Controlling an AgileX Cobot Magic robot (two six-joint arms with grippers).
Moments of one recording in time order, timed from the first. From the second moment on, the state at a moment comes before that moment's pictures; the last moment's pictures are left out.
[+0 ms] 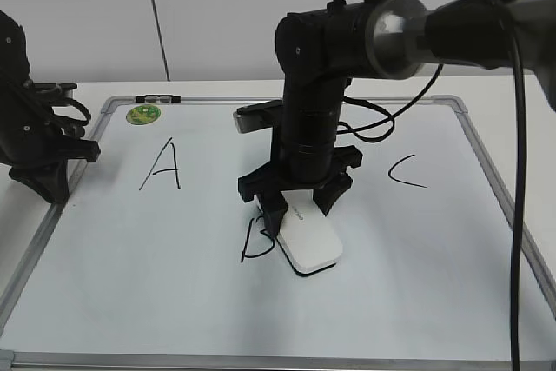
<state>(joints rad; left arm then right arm) -0.08 2.14 -1.47 0.00 0.90 -0.11 0.58 2.24 -1.76 0.12 1.15 0.05</state>
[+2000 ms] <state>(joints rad) -0.08 2.14 -1.47 -0.04 0.89 -0.10 0.61 2.28 -1.79 -0.04 1.17 0.28</state>
